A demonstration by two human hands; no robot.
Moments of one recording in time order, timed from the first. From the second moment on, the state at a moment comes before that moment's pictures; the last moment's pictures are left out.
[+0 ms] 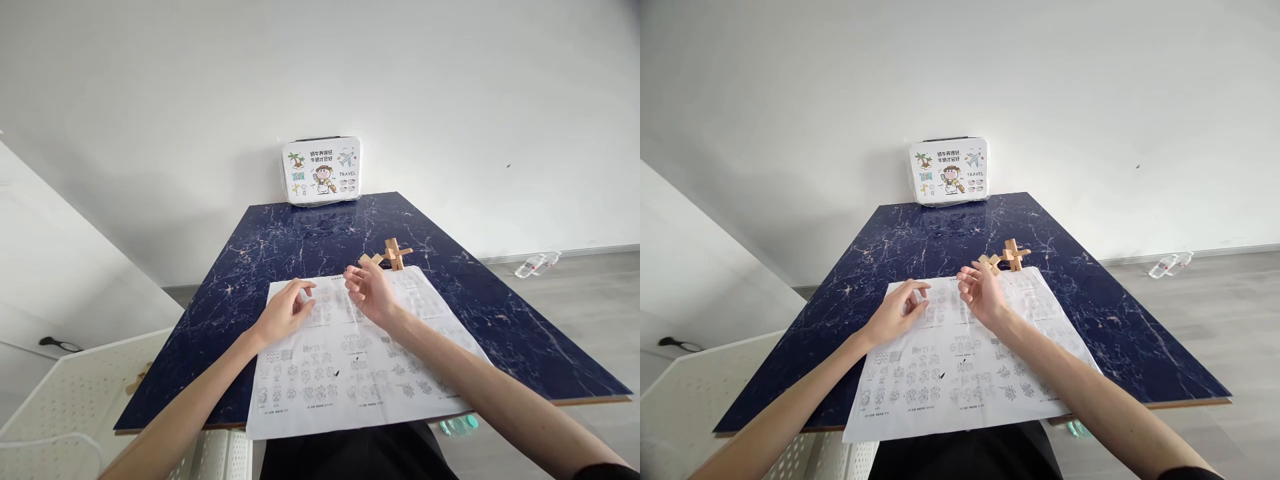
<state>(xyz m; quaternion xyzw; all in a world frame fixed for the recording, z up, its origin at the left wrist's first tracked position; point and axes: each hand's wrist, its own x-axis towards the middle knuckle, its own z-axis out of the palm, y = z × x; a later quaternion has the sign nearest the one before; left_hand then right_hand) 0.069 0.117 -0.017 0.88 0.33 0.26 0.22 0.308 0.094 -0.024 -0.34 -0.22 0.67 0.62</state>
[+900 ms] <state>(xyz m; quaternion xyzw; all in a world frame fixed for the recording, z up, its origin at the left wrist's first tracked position) 0.061 0.116 -0.016 0.94 0.27 0.17 0.12 0.287 0.075 -0.037 -0.46 -0.82 0.19 0.27</state>
